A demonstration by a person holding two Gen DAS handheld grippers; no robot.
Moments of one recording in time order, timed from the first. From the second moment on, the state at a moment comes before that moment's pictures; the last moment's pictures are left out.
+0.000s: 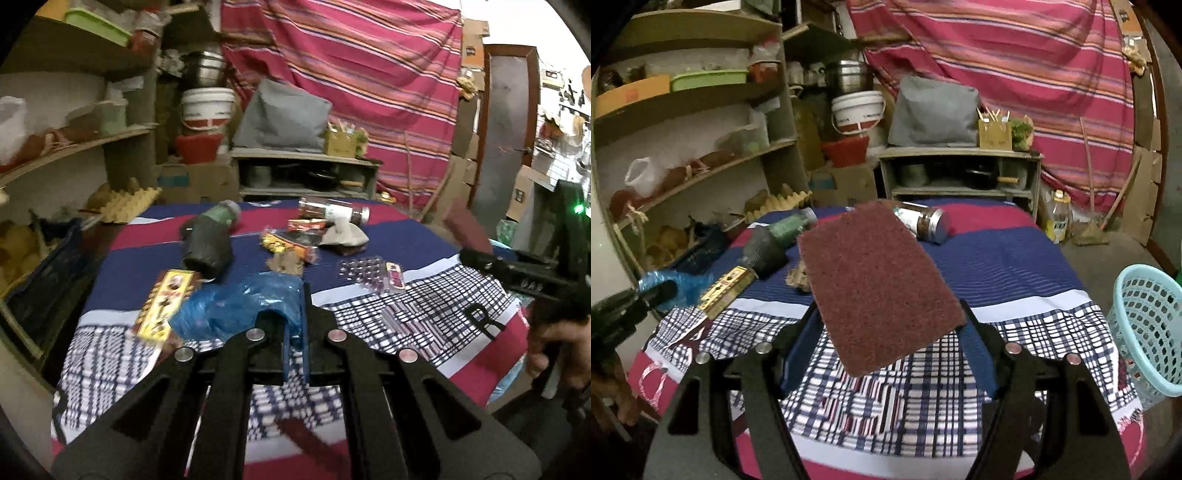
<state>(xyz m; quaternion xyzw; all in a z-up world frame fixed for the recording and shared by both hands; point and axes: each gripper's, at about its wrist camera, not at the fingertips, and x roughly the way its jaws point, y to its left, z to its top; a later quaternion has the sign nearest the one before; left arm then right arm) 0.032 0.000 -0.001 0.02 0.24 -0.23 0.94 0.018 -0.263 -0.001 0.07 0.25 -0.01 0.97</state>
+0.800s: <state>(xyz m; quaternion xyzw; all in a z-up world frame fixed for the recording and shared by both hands) -0.029 -0.131 0.050 0.03 0.17 -0.29 0.94 -0.067 -0.357 0.044 0.09 0.21 -0.07 0.97</state>
